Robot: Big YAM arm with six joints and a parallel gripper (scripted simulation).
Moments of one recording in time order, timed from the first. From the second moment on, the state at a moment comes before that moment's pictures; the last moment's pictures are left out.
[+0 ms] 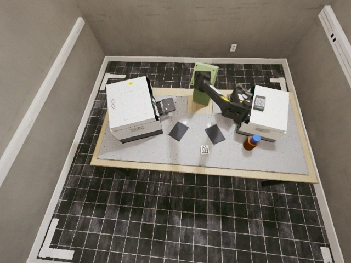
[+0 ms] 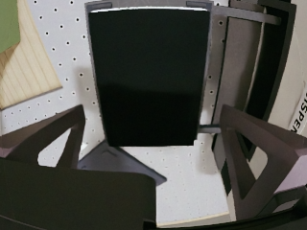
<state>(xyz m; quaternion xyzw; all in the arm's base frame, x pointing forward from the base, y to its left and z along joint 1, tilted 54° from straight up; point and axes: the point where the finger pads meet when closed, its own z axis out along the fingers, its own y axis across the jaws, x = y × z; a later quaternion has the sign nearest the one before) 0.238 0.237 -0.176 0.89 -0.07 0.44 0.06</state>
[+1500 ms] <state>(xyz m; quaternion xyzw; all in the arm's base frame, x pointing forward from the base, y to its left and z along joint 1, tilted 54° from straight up) 0.254 0.233 -0.186 0.89 -0.07 0.44 0.06</state>
